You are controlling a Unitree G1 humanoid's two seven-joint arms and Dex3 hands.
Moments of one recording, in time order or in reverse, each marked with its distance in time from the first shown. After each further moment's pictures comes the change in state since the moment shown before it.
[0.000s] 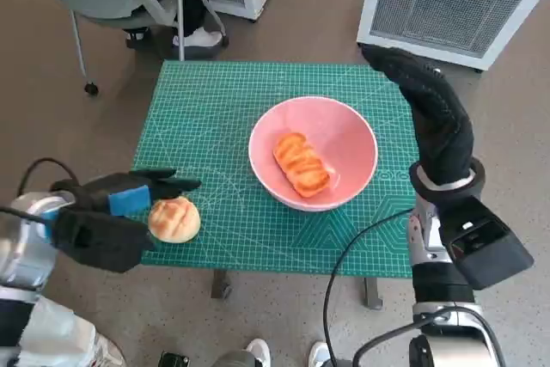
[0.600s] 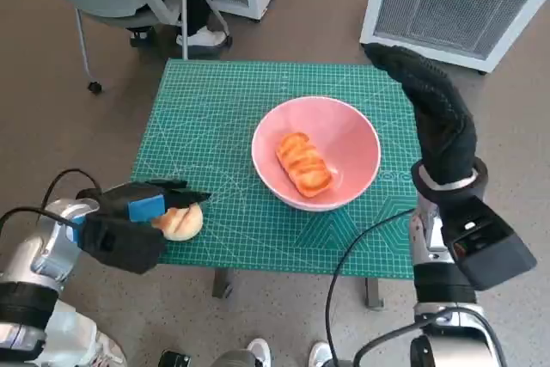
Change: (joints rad) left arm -0.080 -0.060 -0.086 0.262 0.111 -0.217 0.211; right arm 0.003 -0.004 -0.001 -0.012 -0.004 0.008 -0.008
